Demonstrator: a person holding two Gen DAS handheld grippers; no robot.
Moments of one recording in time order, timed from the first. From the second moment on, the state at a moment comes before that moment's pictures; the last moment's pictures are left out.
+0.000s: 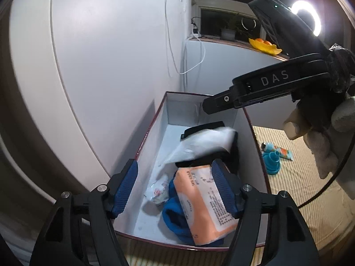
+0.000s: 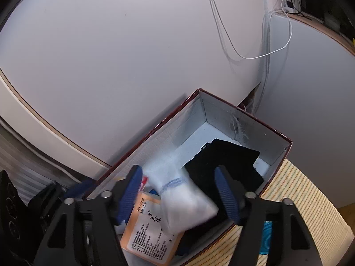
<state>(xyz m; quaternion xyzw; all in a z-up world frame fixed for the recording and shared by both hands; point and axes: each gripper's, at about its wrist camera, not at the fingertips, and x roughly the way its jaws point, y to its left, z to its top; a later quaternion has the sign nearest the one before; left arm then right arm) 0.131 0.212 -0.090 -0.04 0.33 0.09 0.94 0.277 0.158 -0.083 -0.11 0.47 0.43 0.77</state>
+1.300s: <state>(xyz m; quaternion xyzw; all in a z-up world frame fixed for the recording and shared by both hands) 0.155 0.046 -0.112 -0.05 0.34 -0.07 0.94 0.269 -0.114 -0.101 -0.05 0.46 0.34 0.82</state>
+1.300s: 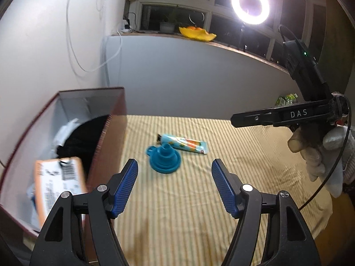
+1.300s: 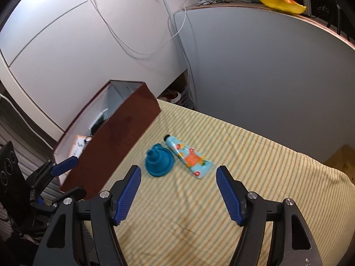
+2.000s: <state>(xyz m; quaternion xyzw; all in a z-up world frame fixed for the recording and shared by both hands) 0.200 0.020 -0.160 -0.03 0.38 -0.06 0.92 0.310 -0.055 -0.176 -0.20 0.46 0.39 0.77</state>
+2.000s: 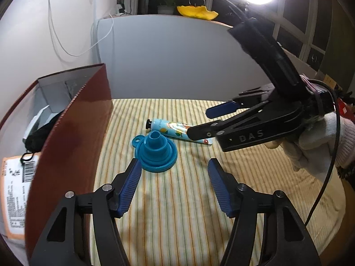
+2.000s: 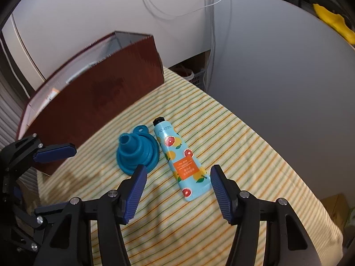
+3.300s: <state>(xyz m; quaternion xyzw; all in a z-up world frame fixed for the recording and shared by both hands) 0.274 0.026 -0.200 -0.01 0.40 -0.01 0.92 0.331 -0.037 -0.206 -0.24 0.45 0.43 0.74</state>
